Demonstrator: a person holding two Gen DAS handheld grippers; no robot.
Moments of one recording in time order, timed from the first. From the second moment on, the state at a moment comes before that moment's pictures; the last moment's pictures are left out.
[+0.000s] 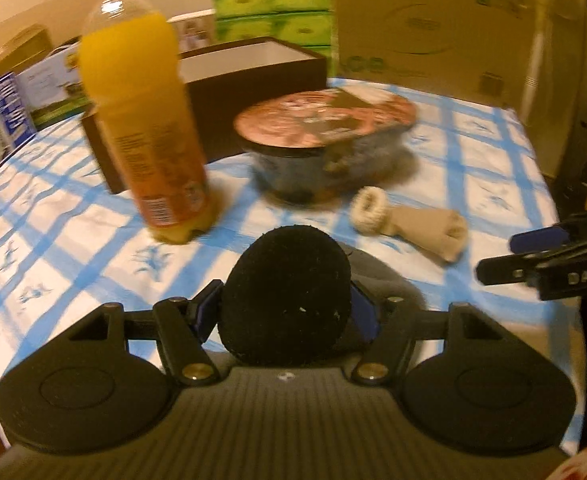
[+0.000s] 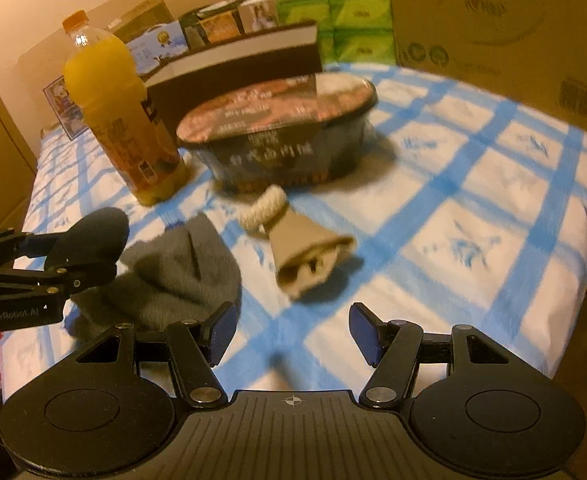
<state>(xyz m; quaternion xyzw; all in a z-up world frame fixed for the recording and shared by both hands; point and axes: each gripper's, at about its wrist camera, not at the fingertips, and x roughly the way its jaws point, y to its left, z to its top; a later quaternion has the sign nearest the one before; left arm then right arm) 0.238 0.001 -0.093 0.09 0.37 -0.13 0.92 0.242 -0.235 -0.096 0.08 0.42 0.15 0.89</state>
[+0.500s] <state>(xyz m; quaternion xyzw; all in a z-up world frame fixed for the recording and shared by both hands) 0.279 0.041 -0.102 0.05 0.40 -0.02 0.92 0.306 -0.195 -0.106 0.00 0.39 0.19 0.90</state>
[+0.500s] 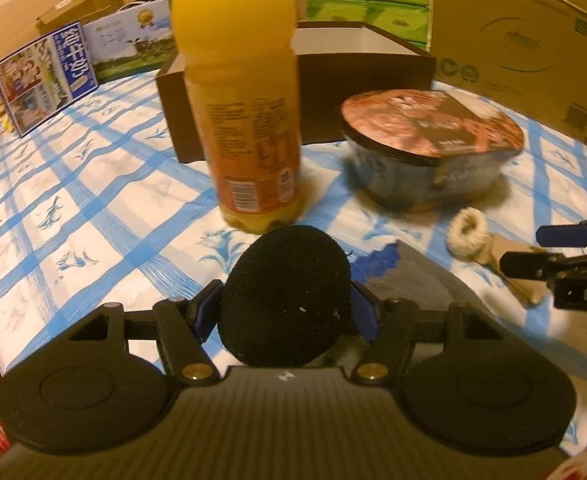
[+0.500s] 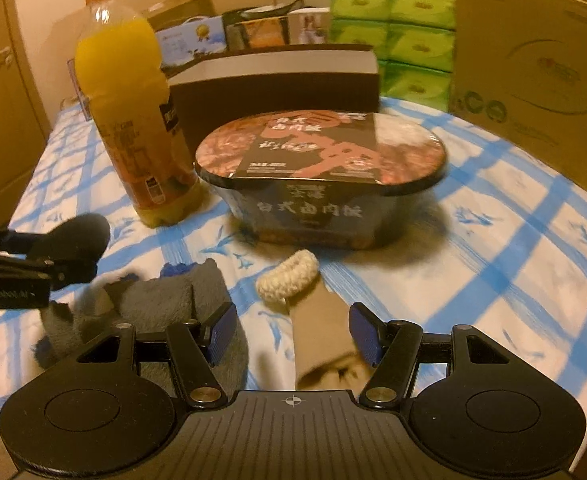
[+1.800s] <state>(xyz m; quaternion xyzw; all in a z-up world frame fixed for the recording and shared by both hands) 0.303 0.083 -0.118 0.03 0.41 0.04 0.91 0.344 -0.166 -0.132 -0.07 0.36 0.21 0.91</state>
